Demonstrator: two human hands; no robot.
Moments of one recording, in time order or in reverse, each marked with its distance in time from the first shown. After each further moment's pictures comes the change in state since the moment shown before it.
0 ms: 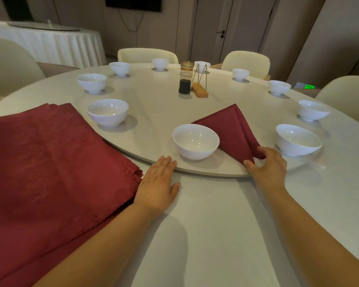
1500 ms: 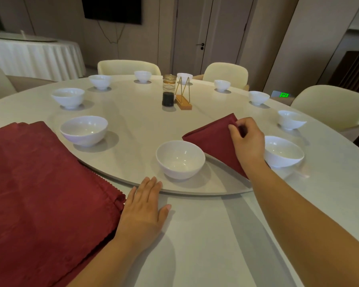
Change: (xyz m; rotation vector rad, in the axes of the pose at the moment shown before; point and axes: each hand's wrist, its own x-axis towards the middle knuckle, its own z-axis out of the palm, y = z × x) left_hand 0.000 -0.016 0.023 0.039 0.155 0.056; right_hand 0.054 -0.069 -0.003 0.228 0.158 -0.190
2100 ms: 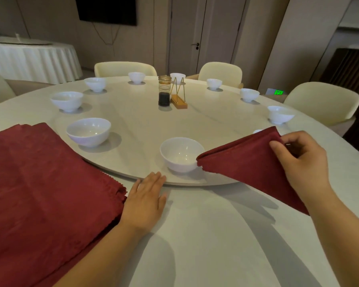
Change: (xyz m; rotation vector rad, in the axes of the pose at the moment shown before) left_hand 0.003 0.011 -0.008 0.010 -0.019 0.058; right_hand -0.056 -0.012 -0.117 0.128 0.003 0.005
